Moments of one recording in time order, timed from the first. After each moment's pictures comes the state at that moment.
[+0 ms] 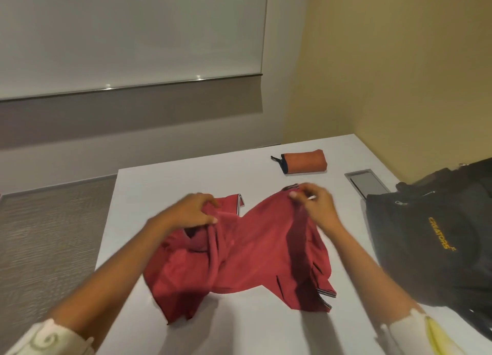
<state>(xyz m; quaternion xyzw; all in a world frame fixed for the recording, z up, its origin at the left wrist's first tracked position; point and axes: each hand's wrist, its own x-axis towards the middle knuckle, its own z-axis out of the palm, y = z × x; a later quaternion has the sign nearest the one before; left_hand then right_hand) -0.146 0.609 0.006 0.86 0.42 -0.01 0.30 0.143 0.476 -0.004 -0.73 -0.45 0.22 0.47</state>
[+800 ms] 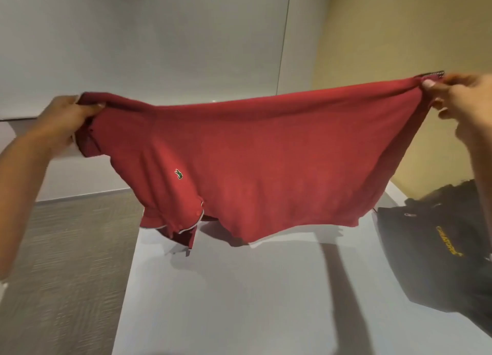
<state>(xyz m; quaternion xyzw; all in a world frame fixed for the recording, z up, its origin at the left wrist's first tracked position) -0.376 0.655 0.215 0.60 0.57 0.45 0.34 0.216 0.431 0.262 -0.70 -0.39 0.06 0.60</state>
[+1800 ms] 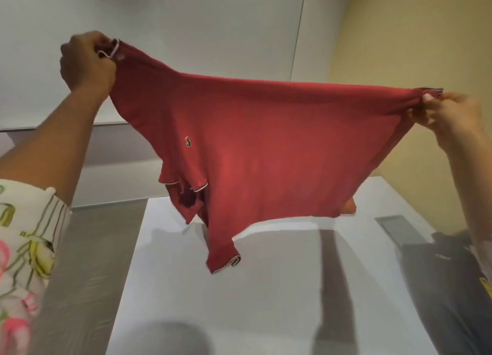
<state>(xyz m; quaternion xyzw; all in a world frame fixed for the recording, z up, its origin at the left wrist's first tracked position) -0.292 0.810 0.276 0.61 0.60 0.51 -0.01 0.264 0.576 0.240 -0.64 -0.33 0.15 0.68</state>
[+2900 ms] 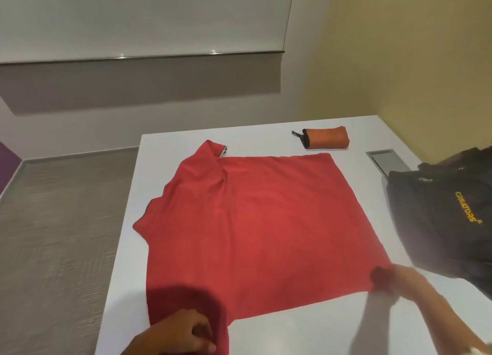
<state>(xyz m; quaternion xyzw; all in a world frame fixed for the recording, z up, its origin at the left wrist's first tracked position) -0.316 0.435 -0.186 0.77 -0.03 0.04 0.64 0.240 0.263 -0.189 -0.90 -0.32 0.25 -0.13</state>
